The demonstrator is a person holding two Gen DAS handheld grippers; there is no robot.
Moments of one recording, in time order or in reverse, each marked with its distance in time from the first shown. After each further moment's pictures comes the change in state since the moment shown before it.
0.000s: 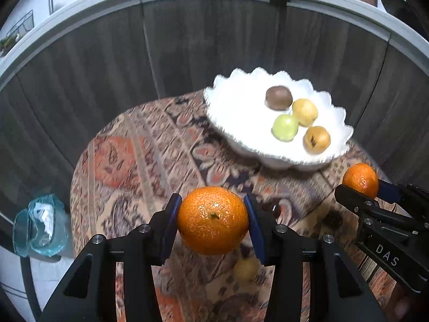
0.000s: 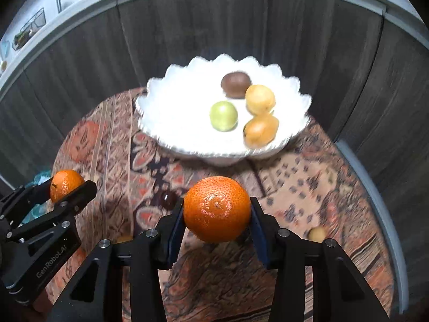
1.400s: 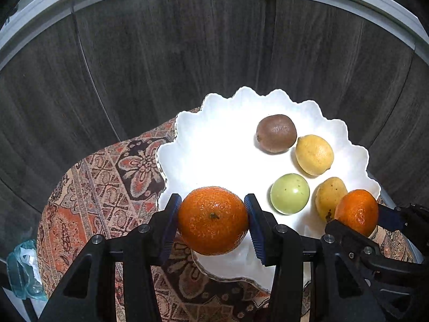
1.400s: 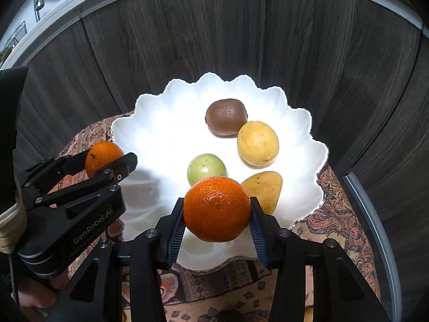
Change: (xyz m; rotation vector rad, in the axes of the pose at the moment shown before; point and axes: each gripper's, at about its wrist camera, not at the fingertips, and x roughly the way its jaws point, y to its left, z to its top) left arm 0.110 -0.020 0.099 0.084 0.009 -0.082; right arm 0.066 -0.019 0.080 0.030 0.035 0.011
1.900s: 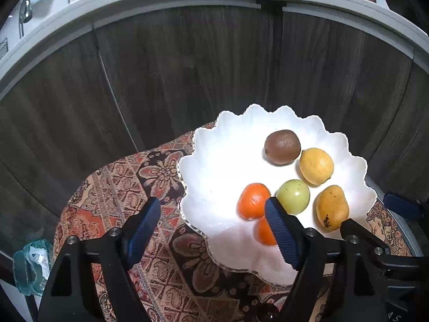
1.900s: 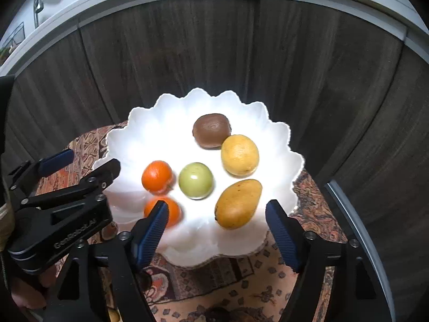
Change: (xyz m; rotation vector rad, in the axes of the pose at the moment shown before) left arm -0.034 0.004 0.002 -0.012 -0.069 0.070; right arm -0.026 -0.005 0.002 0.002 -0.046 -0.097
